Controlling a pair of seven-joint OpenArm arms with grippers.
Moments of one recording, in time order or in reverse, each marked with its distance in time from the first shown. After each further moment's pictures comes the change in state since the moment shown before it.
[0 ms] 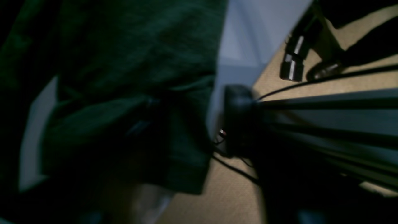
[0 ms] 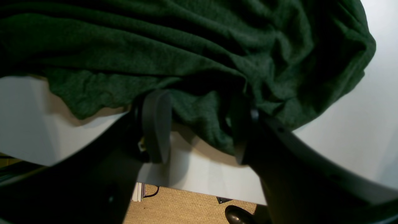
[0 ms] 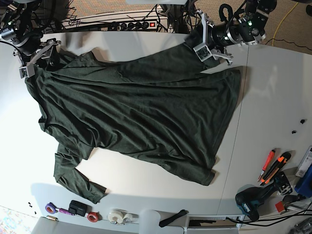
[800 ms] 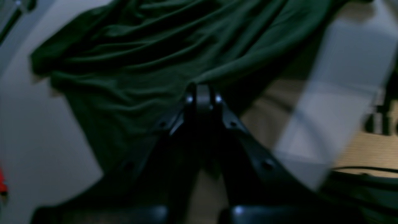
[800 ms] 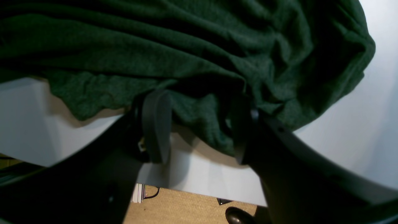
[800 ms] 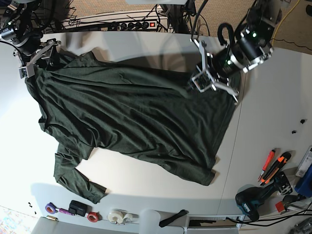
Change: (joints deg) left arm -11.8 -0.1 0.0 12.7 6.0 8.0 -1.2; right arm 0.0 0.0 0.0 0.0 0.2 0.0 0.5
